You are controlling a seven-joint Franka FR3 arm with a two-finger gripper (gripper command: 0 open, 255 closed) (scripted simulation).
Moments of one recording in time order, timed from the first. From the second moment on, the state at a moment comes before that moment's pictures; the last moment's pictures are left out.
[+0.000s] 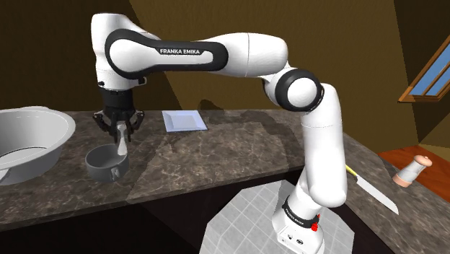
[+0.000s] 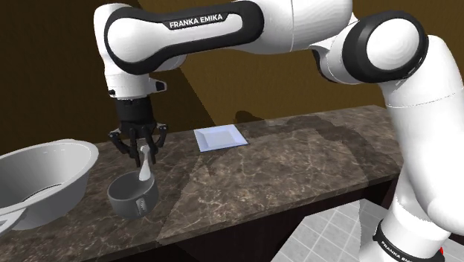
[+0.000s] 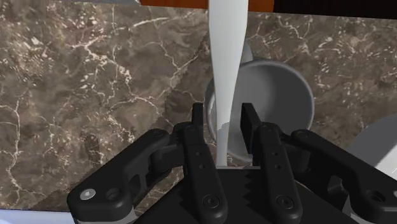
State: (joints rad) arm 0.26 0.52 0.46 -1.28 -0.09 1.70 1.11
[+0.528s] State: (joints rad) arm 0.36 0.72 0.45 -1.03 -0.15 1.64 1.16
